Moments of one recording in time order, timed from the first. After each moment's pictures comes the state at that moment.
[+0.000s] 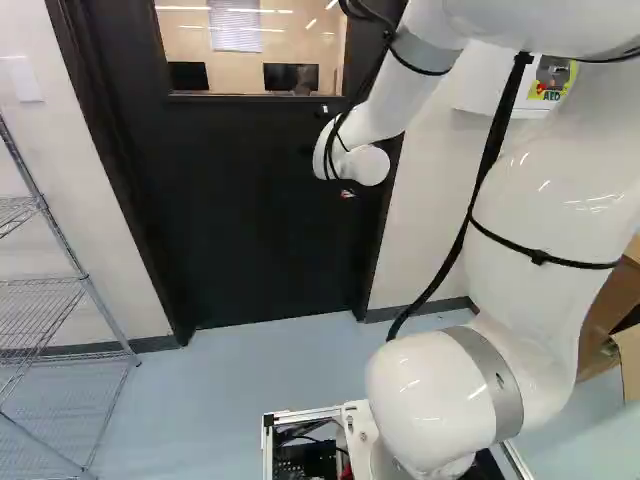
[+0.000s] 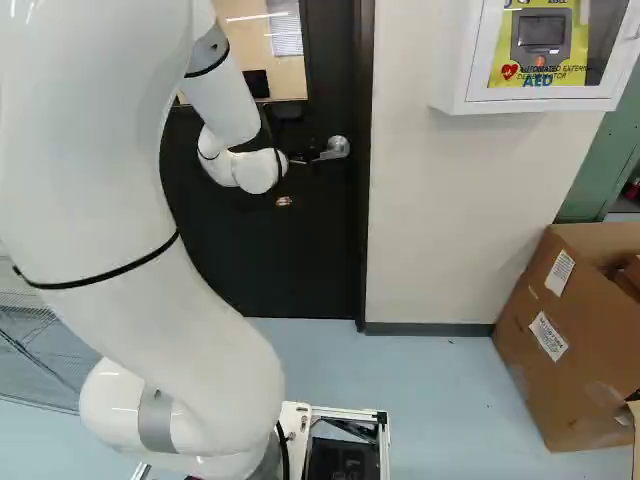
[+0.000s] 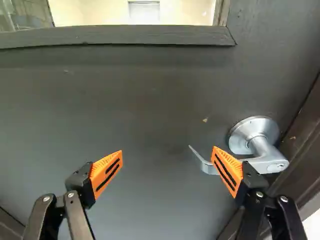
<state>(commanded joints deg) 3.9 -5.2 -41.0 0.0 44.6 0.0</state>
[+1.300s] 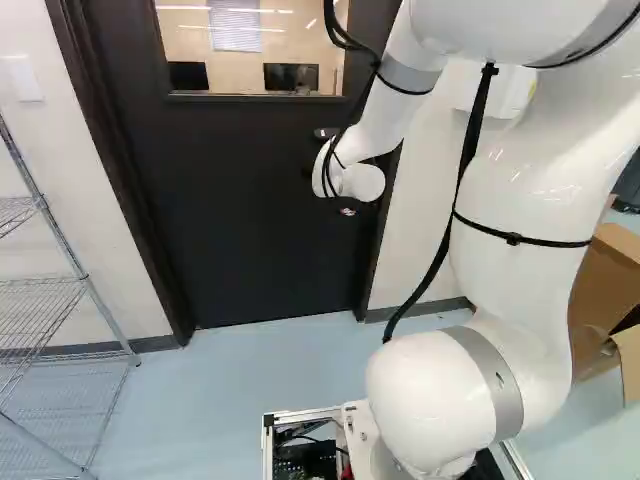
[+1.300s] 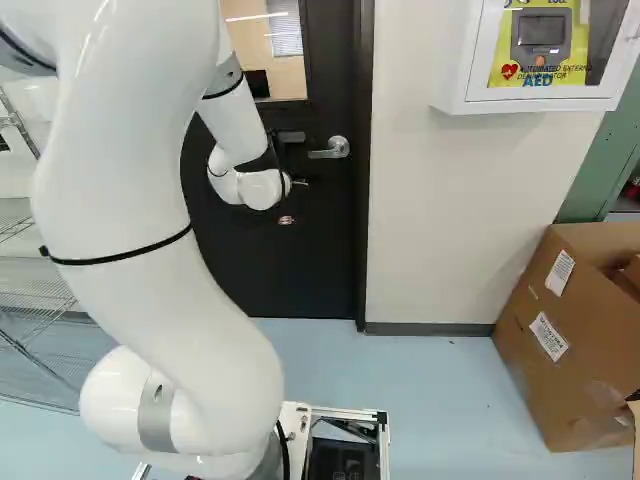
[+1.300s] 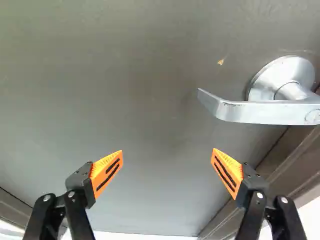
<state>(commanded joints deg) 3.8 -9.5 -39.4 0.0 44.6 0.0</state>
